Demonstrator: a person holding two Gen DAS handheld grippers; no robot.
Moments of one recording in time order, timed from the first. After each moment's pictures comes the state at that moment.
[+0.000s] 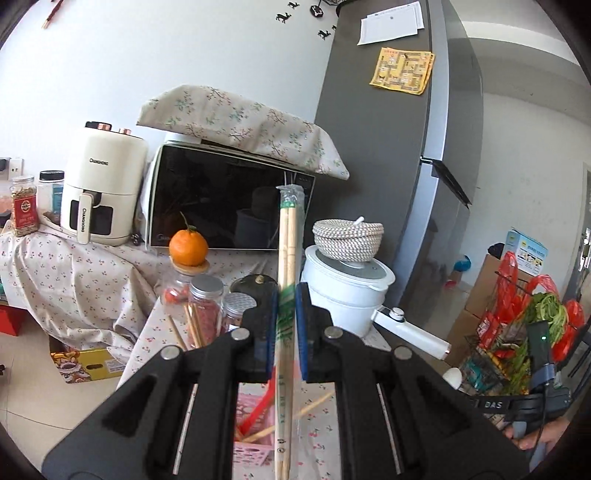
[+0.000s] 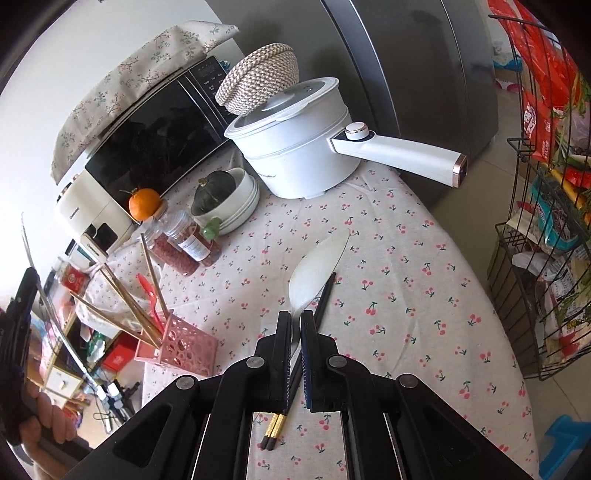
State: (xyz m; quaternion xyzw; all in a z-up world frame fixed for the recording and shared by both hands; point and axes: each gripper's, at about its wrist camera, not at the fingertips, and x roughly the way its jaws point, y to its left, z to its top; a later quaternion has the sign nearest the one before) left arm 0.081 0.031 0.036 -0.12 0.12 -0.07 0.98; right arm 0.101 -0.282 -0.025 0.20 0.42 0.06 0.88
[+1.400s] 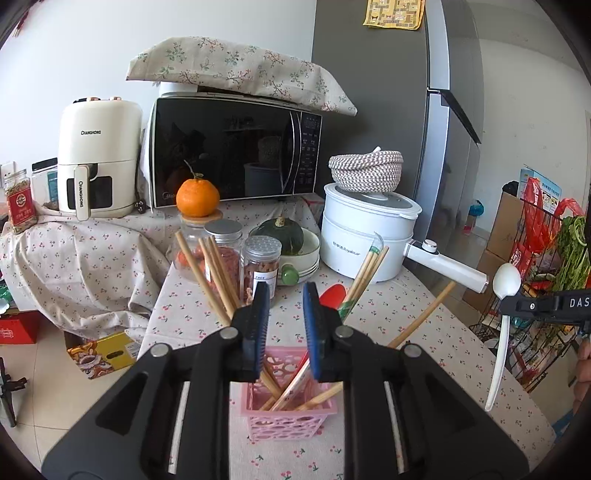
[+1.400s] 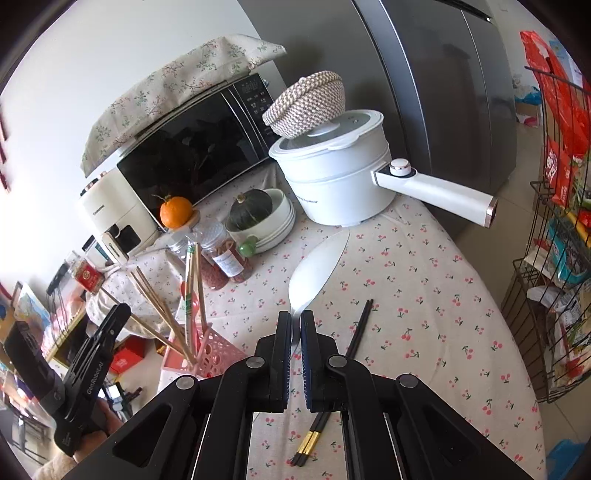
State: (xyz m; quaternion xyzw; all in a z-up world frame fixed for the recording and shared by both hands) left arm 0.092 0.041 -0.008 -0.05 0.22 -0.08 0.97; right arm 0.089 -0.240 0.007 0.17 0.36 0.08 0.91
